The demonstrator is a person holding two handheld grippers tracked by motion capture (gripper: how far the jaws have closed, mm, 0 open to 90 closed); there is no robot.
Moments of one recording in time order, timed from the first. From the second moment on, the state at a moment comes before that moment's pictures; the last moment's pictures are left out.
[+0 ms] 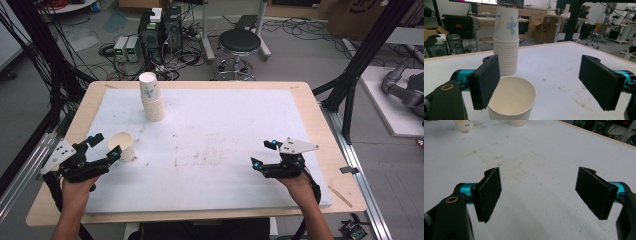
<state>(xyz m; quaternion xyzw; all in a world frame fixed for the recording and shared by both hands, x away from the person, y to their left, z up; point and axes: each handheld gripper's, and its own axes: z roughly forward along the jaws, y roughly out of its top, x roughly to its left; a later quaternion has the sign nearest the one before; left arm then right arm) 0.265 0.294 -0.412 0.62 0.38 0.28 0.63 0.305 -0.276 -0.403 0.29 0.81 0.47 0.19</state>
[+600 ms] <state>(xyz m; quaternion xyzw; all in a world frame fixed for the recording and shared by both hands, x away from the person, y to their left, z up) 0.280 0.257 -0.405 0.65 0.36 0.26 0.62 0.292 -0.292 -0.400 0.31 0.80 0.47 0.19</state>
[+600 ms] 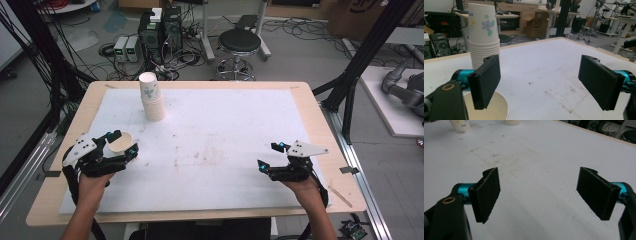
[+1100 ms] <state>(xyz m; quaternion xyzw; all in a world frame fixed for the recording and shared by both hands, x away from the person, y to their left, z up) 0.284 0.251 -0.410 0.65 0.36 0.24 0.62 0.290 -0.295 -0.397 0.31 0.79 0.49 0.19</state>
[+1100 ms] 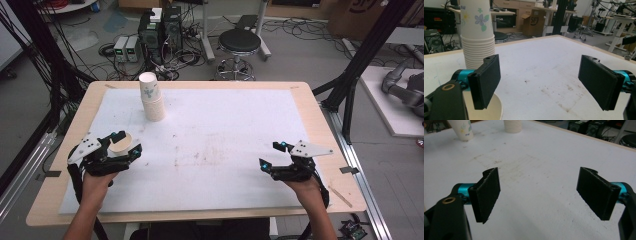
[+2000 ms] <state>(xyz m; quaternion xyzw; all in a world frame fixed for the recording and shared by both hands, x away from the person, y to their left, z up) 0.284 0.242 -0.401 0.66 0.35 0.24 0.62 0.293 -0.295 -0.401 0.31 0.79 0.49 0.19</state>
